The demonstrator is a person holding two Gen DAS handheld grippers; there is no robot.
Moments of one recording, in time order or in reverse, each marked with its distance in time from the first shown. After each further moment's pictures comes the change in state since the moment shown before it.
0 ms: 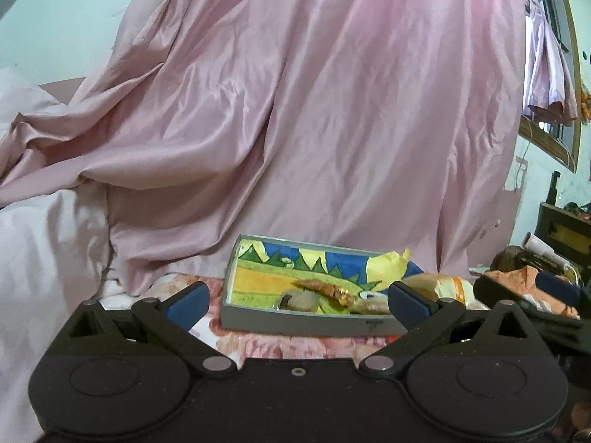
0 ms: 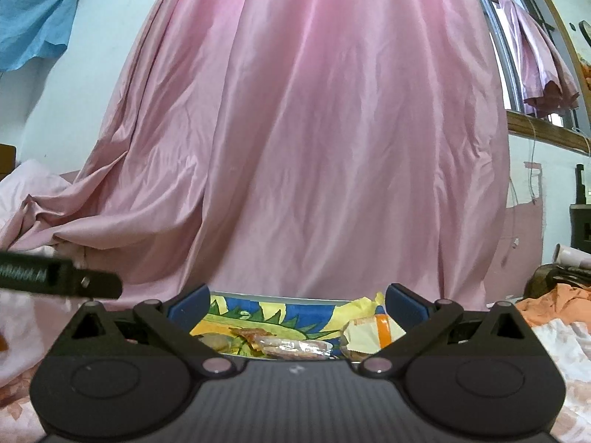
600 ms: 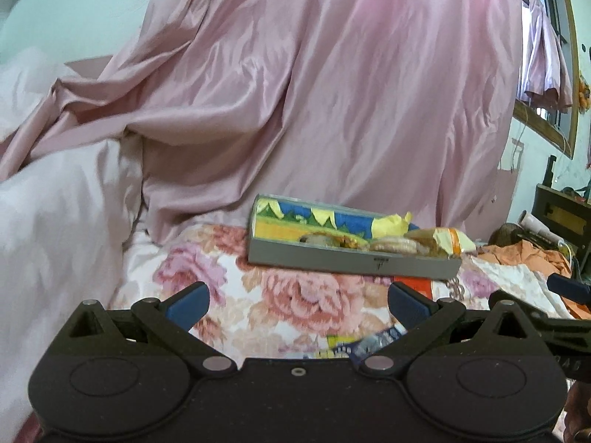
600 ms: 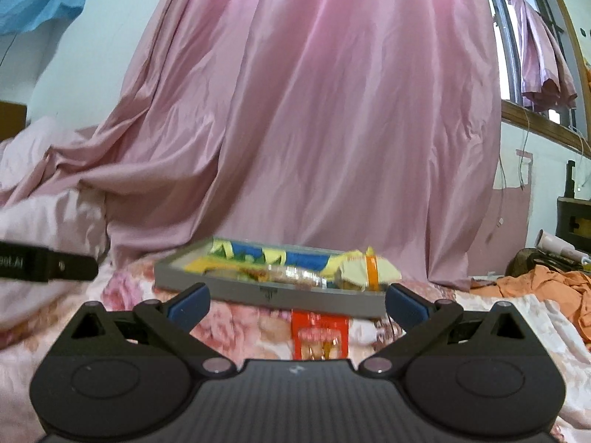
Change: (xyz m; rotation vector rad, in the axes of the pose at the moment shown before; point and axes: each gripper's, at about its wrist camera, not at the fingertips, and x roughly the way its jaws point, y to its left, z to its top) left arm -0.059 0.023 -0.056 -0.016 0.055 0.004; right arm -0.068 0.020 -0.034 -0.079 0.121 -0.017
